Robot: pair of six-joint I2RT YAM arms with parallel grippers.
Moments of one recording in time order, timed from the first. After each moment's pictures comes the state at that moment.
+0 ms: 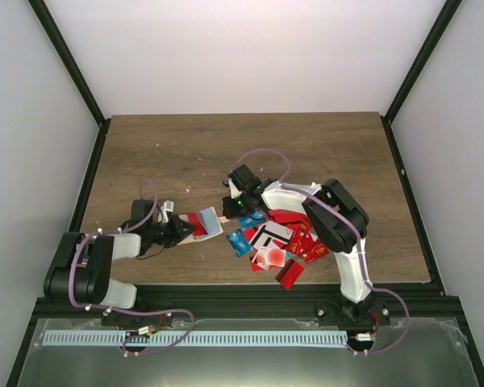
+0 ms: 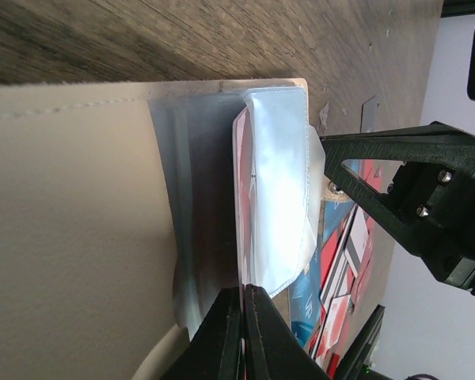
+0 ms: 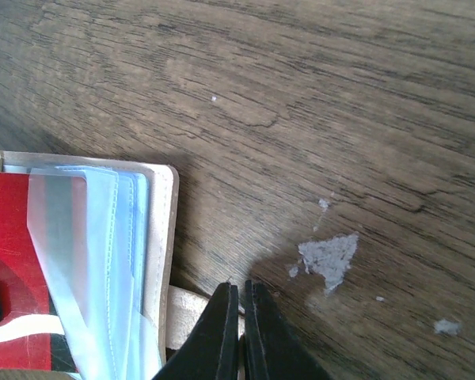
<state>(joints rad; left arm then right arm) -0.11 1.42 0.31 0.25 0.77 -0.80 0.76 2.05 1.31 -0.28 -0.31 0.46</state>
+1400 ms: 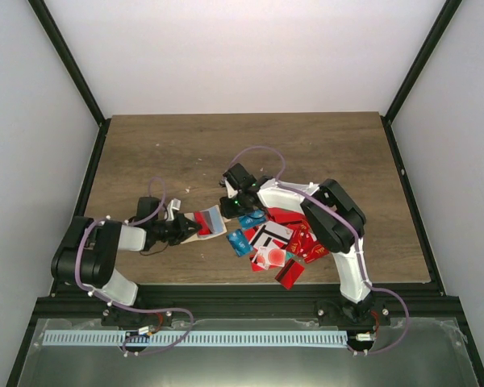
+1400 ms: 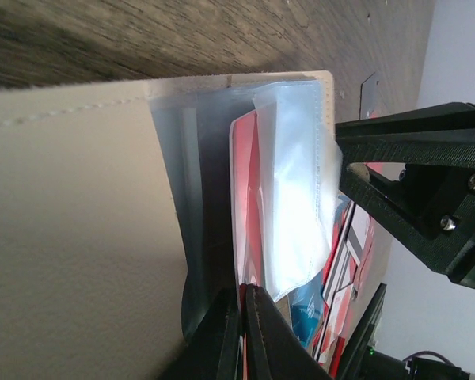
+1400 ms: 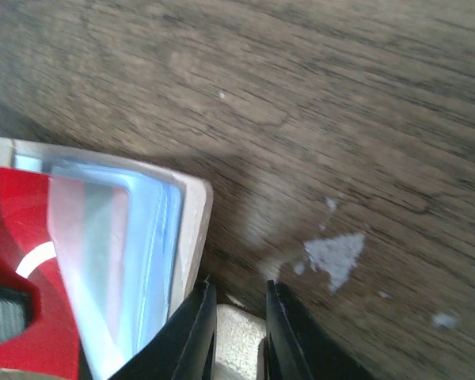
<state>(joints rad) -0.14 1.56 0.35 0.34 0.82 -0.77 0.78 2.07 1.38 -0.37 -0.27 0.43</state>
